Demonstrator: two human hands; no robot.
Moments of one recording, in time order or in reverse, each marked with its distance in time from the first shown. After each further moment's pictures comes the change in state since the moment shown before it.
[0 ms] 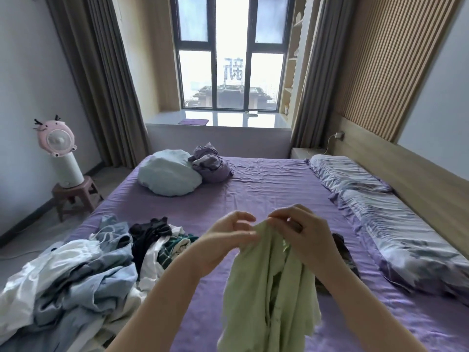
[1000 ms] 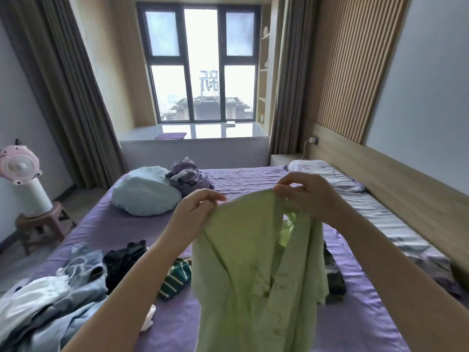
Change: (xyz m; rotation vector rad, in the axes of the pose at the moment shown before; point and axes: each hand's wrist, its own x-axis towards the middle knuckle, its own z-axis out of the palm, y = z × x) left_hand 0.055 0.058 -0.002 0.604 0.381 0.375; right_hand 0.089 0.025 -0.080 -0.007 -0.176 0.136
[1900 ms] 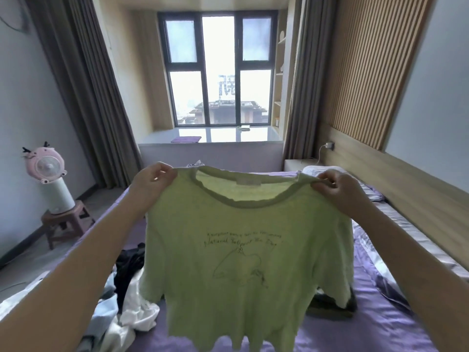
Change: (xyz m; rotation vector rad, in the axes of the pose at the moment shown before) left_hand 0.057 -0.006 -0.071 0.150 0.218 -0.135; right_hand 0.036 0.081 -0.062 -0.351 0.199 0.122
